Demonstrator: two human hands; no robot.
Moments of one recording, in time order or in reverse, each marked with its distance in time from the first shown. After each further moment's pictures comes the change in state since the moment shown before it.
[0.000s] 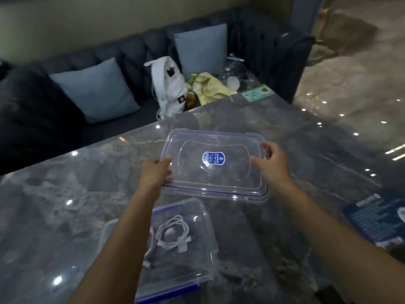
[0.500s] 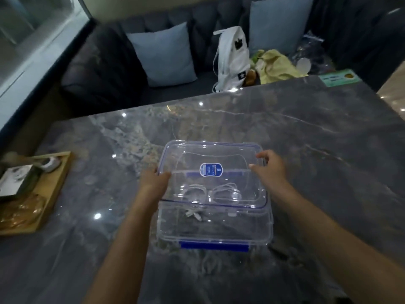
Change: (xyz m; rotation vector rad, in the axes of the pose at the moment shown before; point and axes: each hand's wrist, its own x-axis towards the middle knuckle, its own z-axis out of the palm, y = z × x) left_hand -0.070 -0.082 -0.150 0.214 0.297 -0.119; right_hand -0.088 0.012 0.122 -0.165 -0.357 -0.076
